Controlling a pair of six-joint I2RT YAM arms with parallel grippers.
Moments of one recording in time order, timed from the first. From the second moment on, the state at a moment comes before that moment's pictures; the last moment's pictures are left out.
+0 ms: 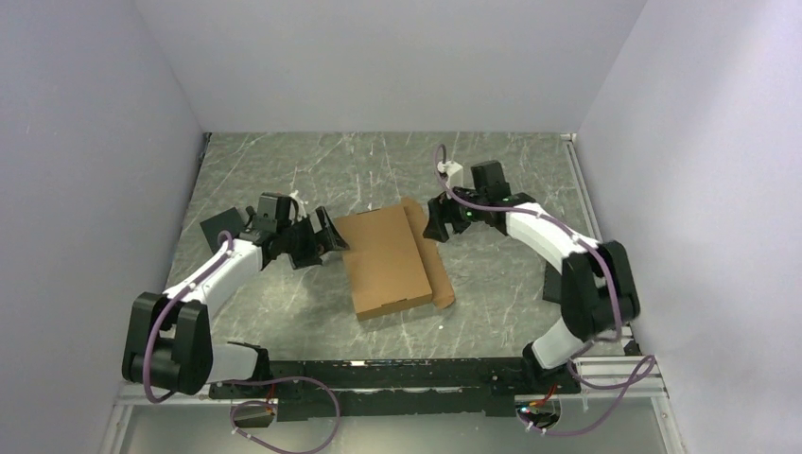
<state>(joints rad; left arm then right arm) -0.22 1.29 0.75 -0.34 0.41 -0.62 0.35 1.63 1.05 -0.27 -0.57 -0.09</state>
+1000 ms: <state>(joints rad) -0.29 1.35 0.71 -0.25 0.37 -0.68 0.30 1.43 0.88 -0.42 -0.70 -0.91</state>
